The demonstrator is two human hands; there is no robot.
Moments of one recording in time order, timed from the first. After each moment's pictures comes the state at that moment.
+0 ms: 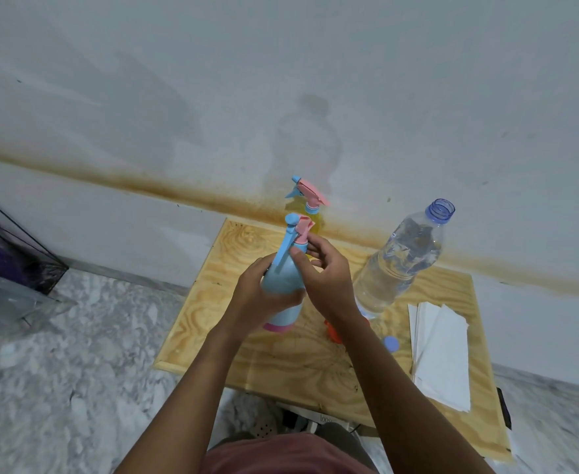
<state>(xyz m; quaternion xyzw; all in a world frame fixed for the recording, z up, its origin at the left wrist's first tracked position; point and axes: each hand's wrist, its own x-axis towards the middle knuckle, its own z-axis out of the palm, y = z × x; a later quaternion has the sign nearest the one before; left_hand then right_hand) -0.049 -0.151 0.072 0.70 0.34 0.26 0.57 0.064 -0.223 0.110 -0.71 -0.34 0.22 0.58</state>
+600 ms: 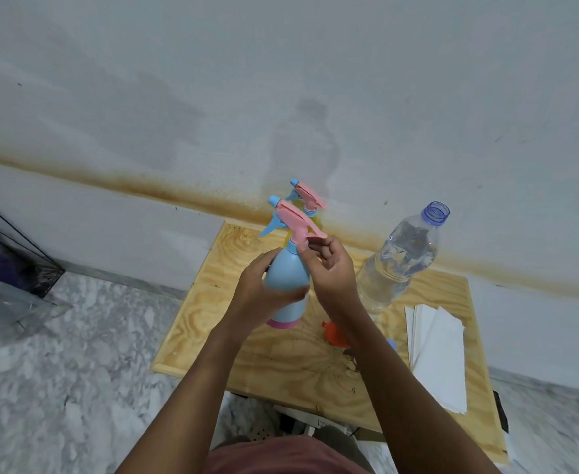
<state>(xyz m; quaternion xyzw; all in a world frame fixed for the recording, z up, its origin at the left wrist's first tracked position) -0.043 -0.154 0.082 0.68 0.31 0.29 0.60 0.071 -0.227 0.114 -0.63 -0.31 0.28 0.65</state>
